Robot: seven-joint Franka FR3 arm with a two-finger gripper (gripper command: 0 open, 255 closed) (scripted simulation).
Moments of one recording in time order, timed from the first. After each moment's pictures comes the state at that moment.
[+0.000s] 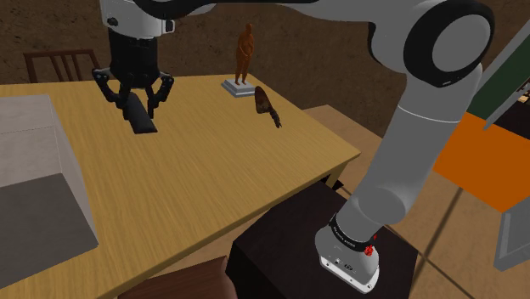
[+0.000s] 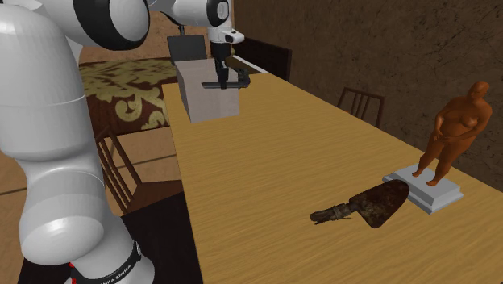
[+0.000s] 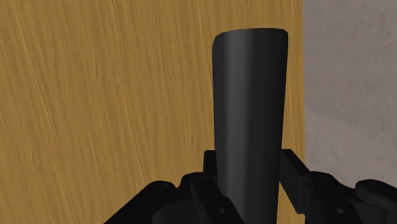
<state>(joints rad) 0.03 0.18 0.64 -1.65 -0.05 1.85 0.92</state>
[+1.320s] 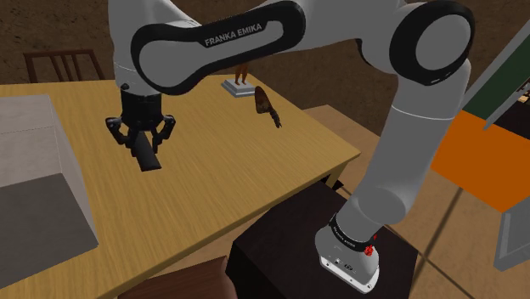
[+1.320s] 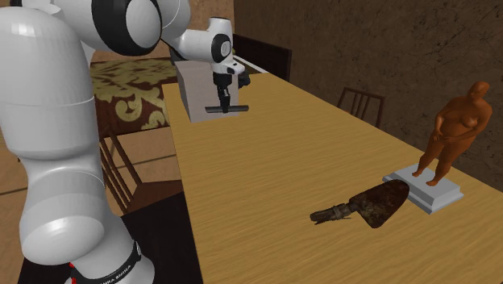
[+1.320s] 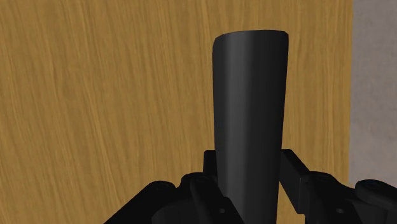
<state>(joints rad) 0.04 0.24 0.63 -1.86 -0.10 2.11 0.94</state>
